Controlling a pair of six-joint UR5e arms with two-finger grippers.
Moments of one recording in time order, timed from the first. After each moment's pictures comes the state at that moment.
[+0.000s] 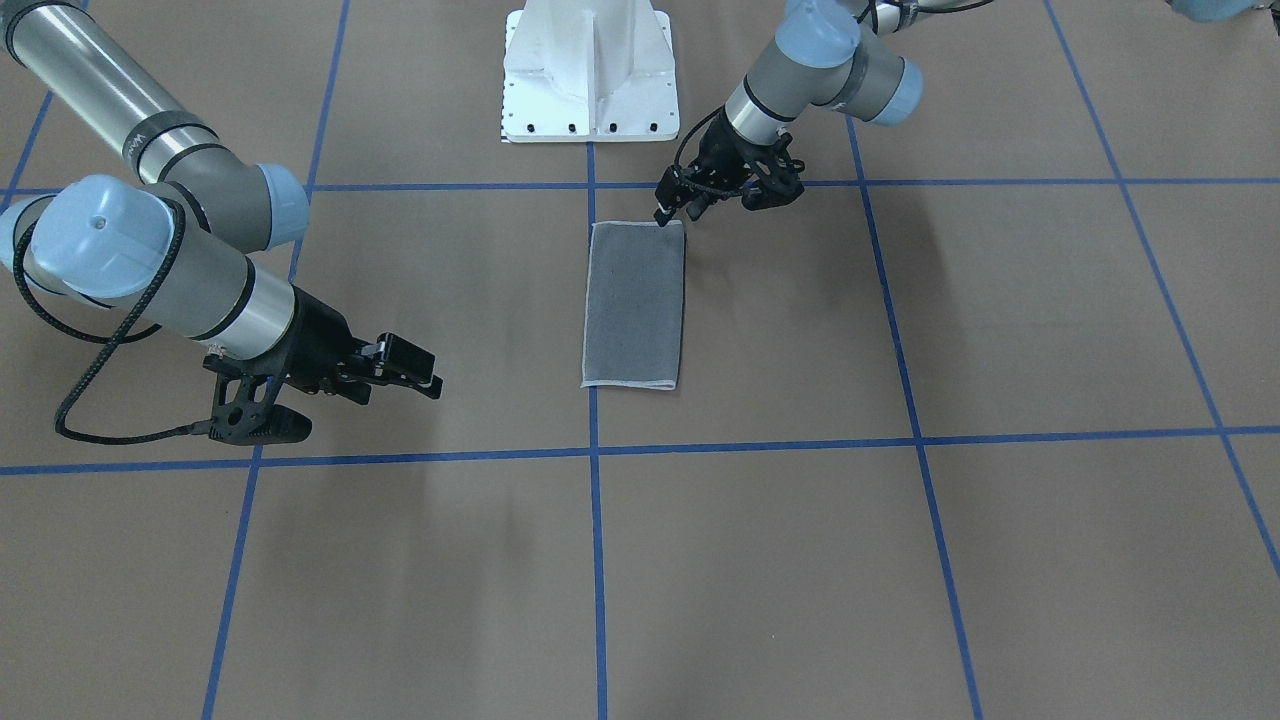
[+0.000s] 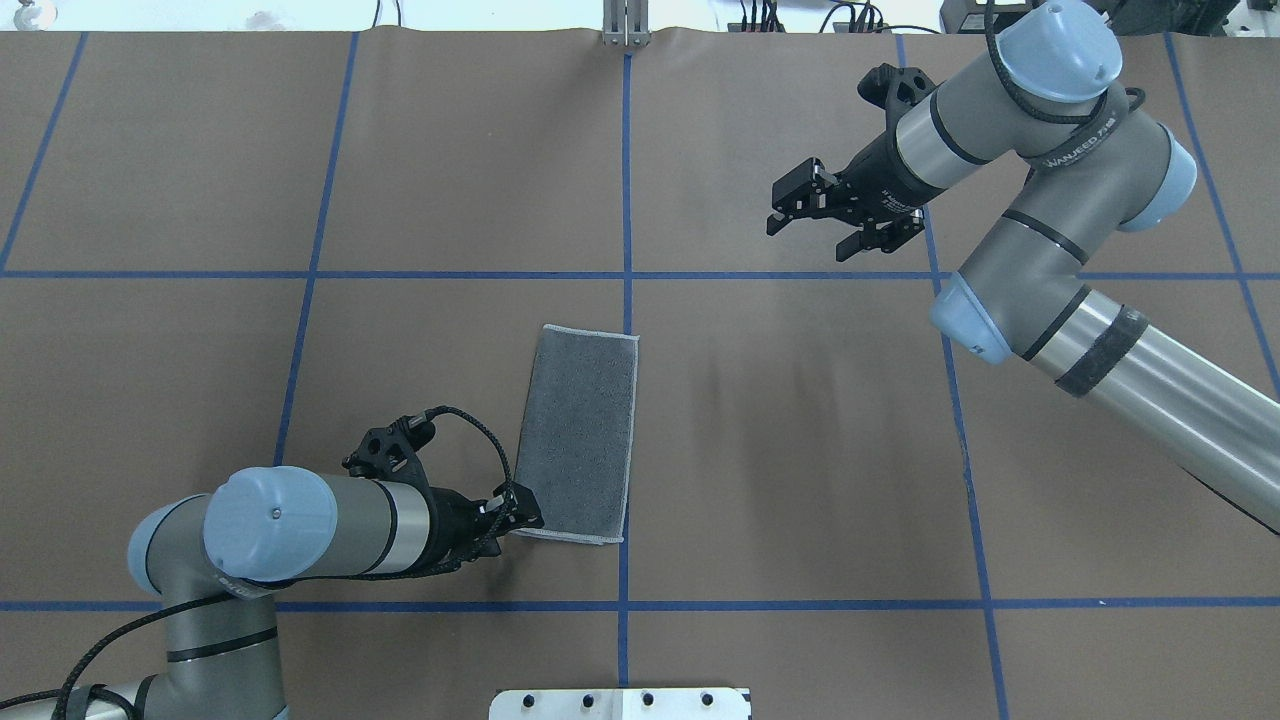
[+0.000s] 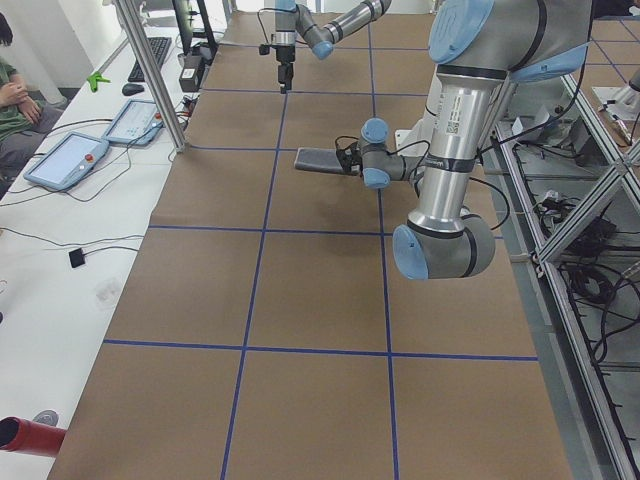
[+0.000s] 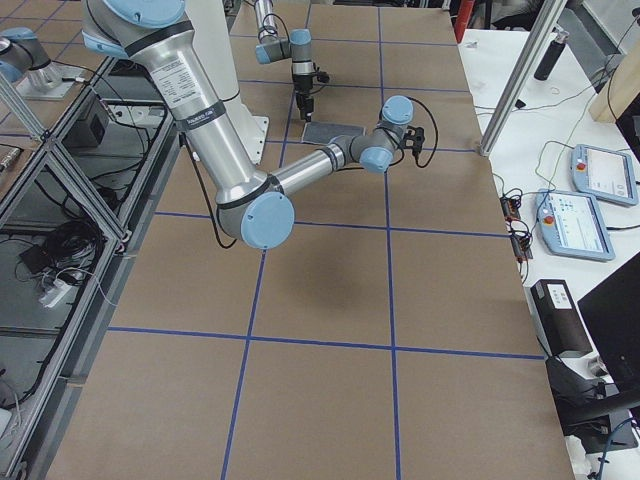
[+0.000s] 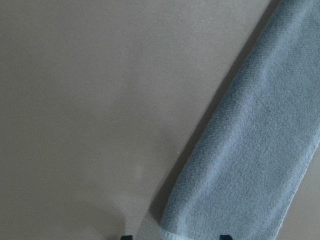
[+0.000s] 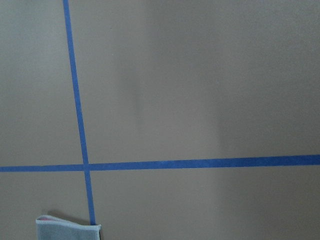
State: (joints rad) left arm -0.28 -1.86 -1.78 -2.30 -1.73 -1.93; right arm 0.89 -1.03 1.45 -0.96 2.35 1.29
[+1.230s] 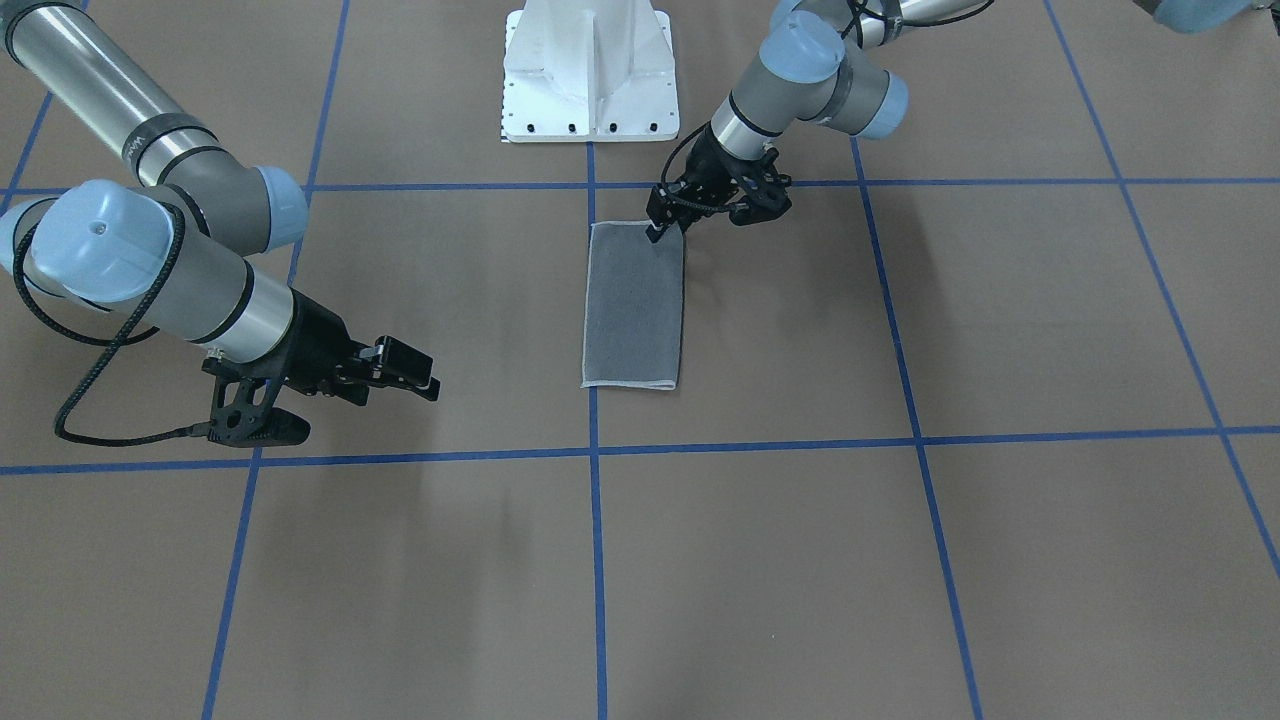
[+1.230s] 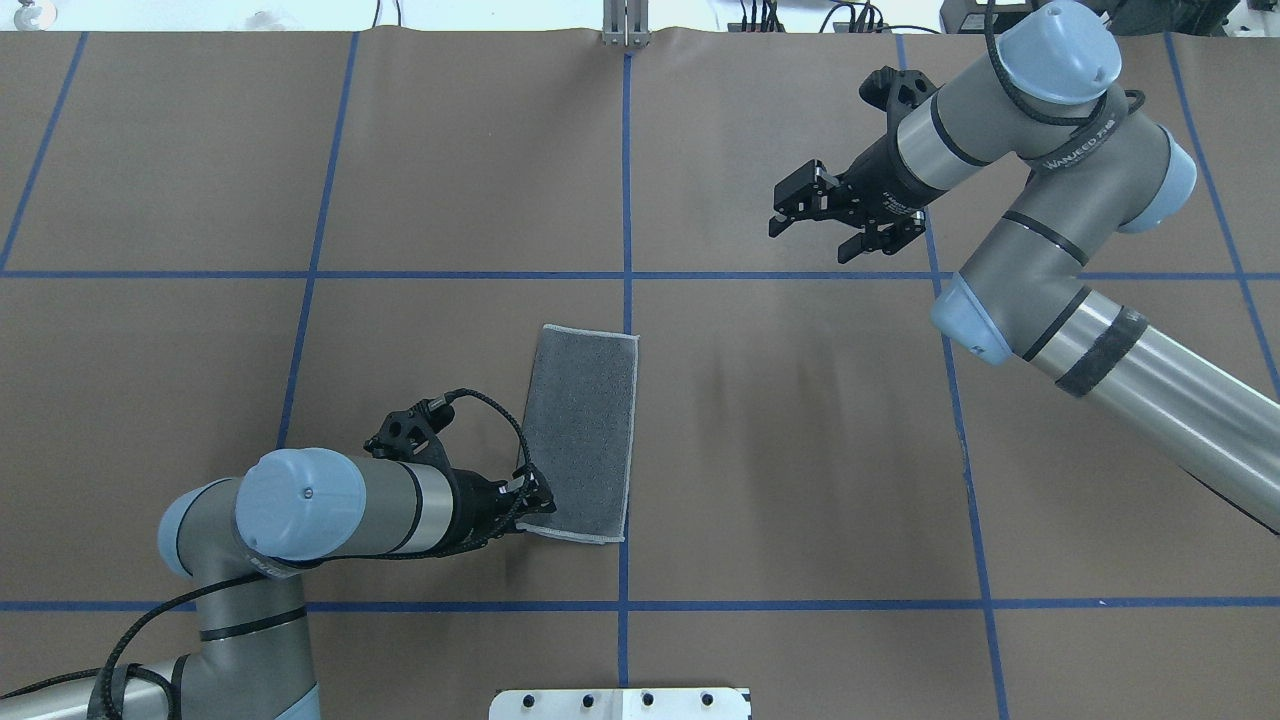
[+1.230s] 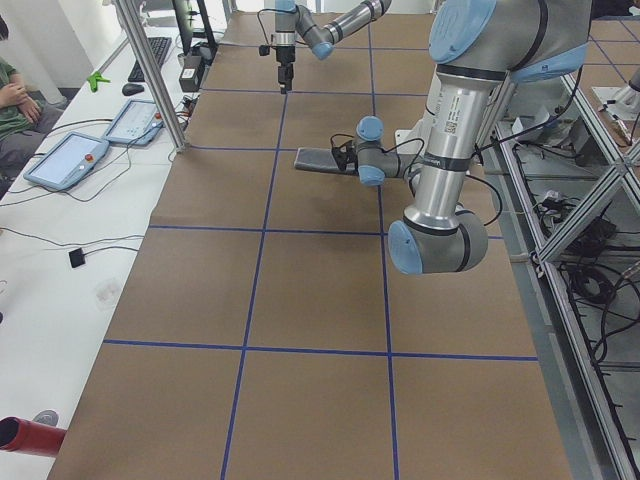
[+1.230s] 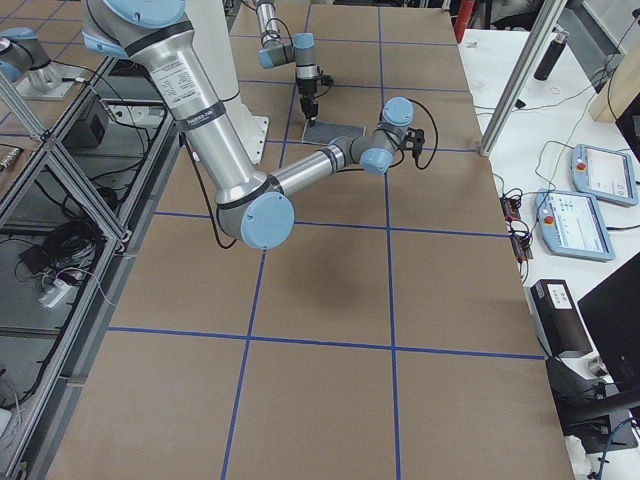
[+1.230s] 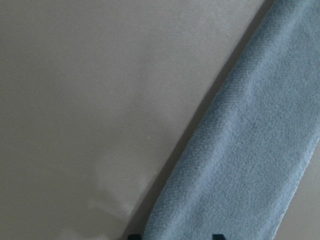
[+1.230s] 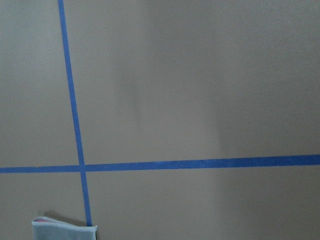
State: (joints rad) left arm -0.30 -1.92 -1.73 -2.30 -1.73 -1.93; right arm 0.88 -1.03 1.44 -0.95 2.35 1.29
